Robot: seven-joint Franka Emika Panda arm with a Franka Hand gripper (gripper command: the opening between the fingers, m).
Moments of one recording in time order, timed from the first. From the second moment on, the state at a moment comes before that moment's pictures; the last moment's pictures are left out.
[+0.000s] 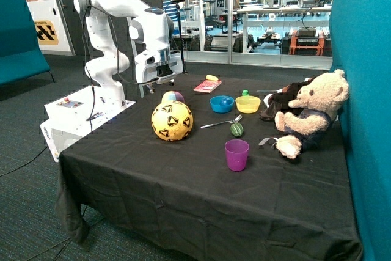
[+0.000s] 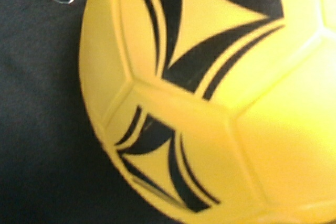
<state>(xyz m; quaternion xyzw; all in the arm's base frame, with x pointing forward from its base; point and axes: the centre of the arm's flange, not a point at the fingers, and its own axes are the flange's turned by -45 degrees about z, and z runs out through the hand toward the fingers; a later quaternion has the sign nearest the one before) 0.500 -0.204 0.453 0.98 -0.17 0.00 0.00</state>
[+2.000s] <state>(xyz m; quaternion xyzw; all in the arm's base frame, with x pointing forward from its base) 0.524 -0.218 0.405 0.99 -0.14 0.00 0.00</state>
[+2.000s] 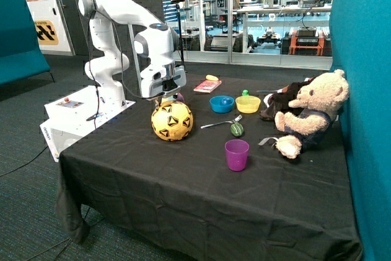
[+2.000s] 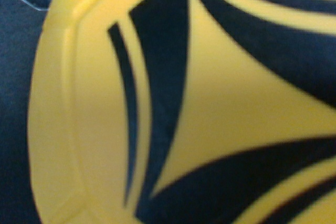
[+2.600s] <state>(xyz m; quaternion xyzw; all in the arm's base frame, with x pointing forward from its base) 0.526 -0.214 0.396 0.99 -0.13 0.00 0.00</state>
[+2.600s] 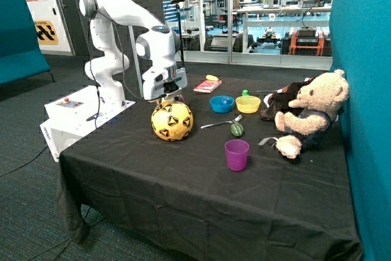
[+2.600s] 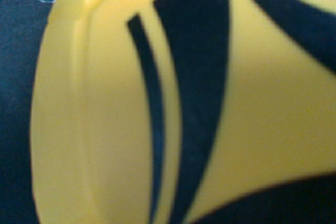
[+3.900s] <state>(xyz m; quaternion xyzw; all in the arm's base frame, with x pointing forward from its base) 0.532 -0.213 0.381 0.99 -0.12 0.00 0.00</state>
